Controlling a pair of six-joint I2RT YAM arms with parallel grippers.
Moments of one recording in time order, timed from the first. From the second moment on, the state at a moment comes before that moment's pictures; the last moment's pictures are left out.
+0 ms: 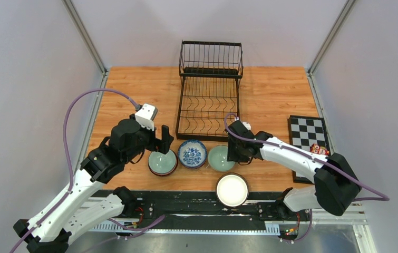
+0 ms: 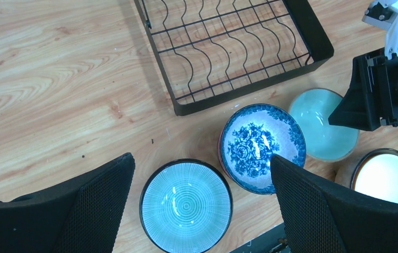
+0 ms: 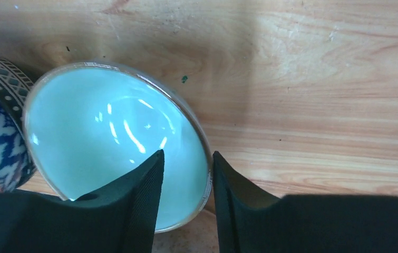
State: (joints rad) left arm -0.68 0.71 0.89 -0.61 -0.18 -0.21; right arm 0.75 1.34 0.82 -0.60 0.12 0.75
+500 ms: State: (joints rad) left arm -0.68 0.73 0.89 -0.61 -0.18 -0.22; right arm 0.75 1.33 0.75 -0.54 0.08 0.76
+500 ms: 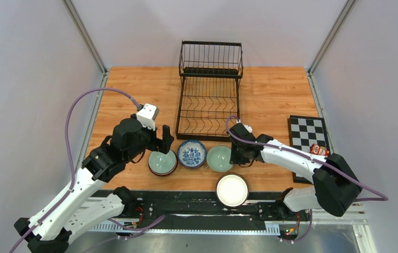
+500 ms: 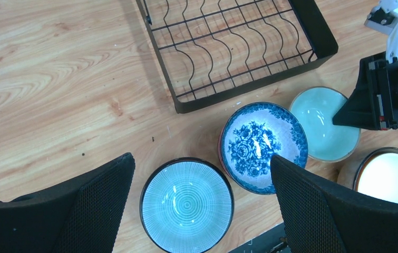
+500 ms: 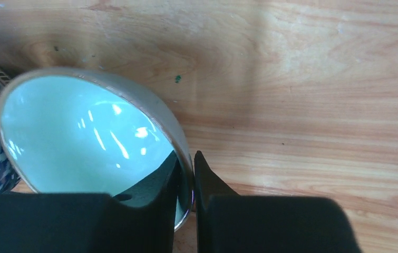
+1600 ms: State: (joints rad) left arm -0.77 0.86 0.88 -0.45 0.08 -0.42; right arm 0.89 1.12 1.03 -0.68 0.32 0.57
